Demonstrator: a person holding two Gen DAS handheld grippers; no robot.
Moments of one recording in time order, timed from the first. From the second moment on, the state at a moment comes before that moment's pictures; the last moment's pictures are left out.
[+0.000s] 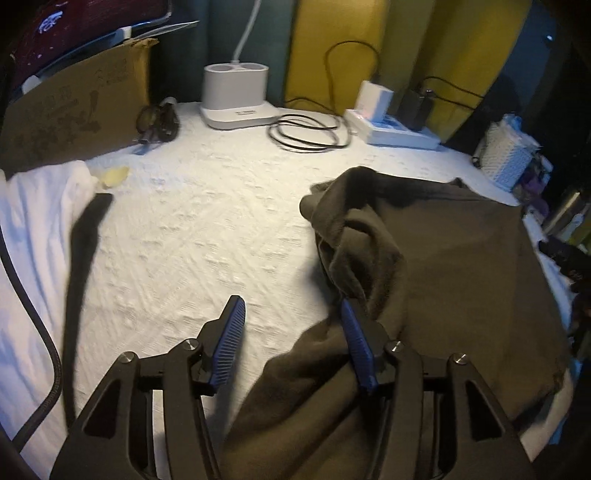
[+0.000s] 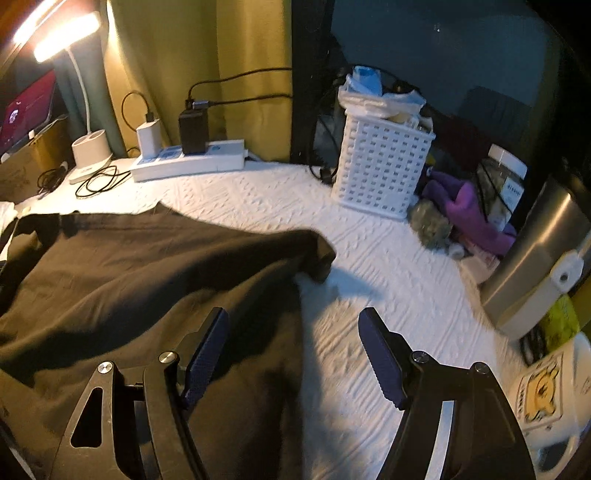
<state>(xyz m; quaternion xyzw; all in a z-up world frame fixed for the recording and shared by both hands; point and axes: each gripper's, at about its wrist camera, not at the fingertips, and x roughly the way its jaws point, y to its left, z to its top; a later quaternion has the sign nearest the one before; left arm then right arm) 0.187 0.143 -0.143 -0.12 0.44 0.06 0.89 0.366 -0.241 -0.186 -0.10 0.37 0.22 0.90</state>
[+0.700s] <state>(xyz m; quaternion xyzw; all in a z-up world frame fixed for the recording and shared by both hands) 0.163 0.119 -0.108 -0.05 0.39 0.08 0.92 0.360 -0.249 -0.206 -0.07 0.40 0.21 0.89</state>
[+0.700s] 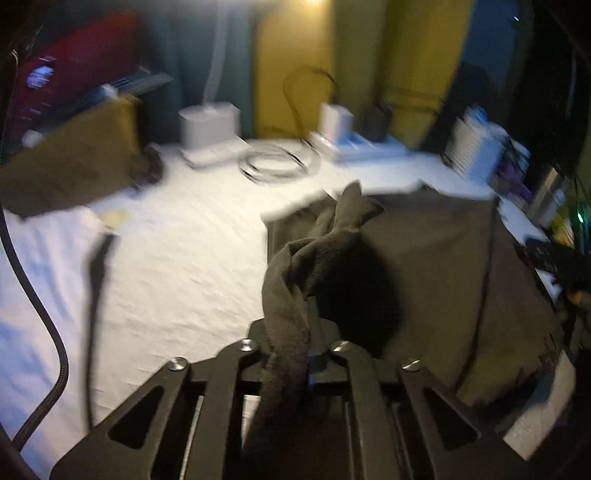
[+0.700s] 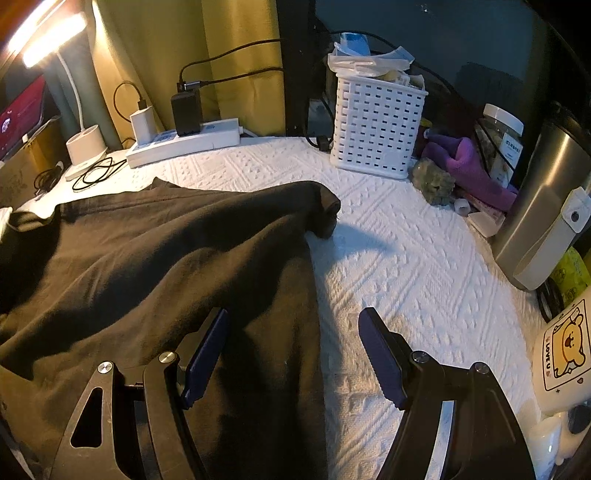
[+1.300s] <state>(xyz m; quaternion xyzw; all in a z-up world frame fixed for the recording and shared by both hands) 0.187 0.218 -0.135 -0.11 0.41 0.13 0.89 0.365 -0.247 -0.211 -0.07 0.41 0.20 0.88</state>
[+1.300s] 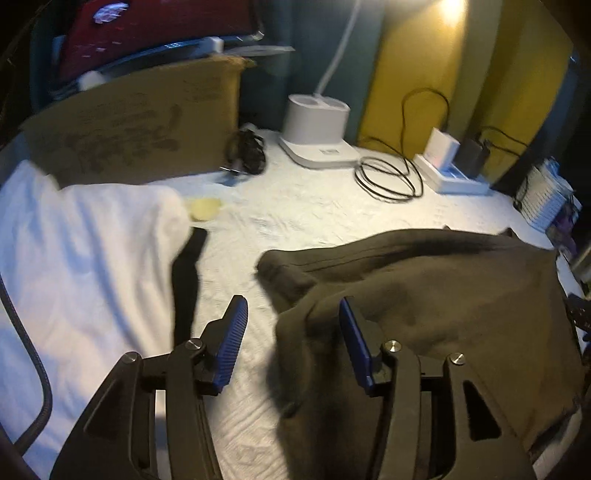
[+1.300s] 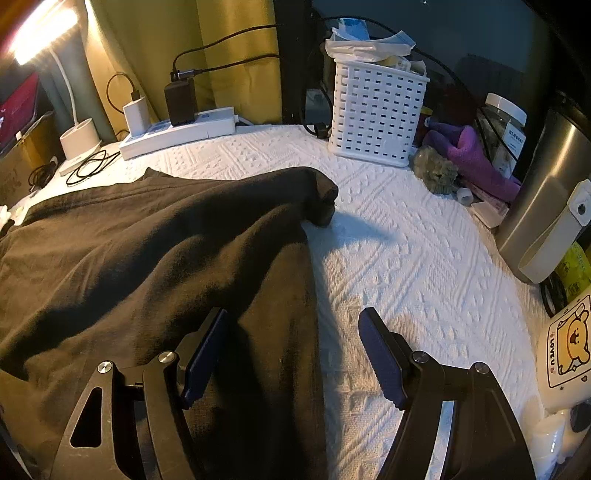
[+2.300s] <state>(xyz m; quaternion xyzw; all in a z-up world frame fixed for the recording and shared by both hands) 0.230 0.231 -0.151 -0.04 0.41 0.17 0.89 0.444 -0.236 -0.208 0.01 0.43 0.28 0.86</state>
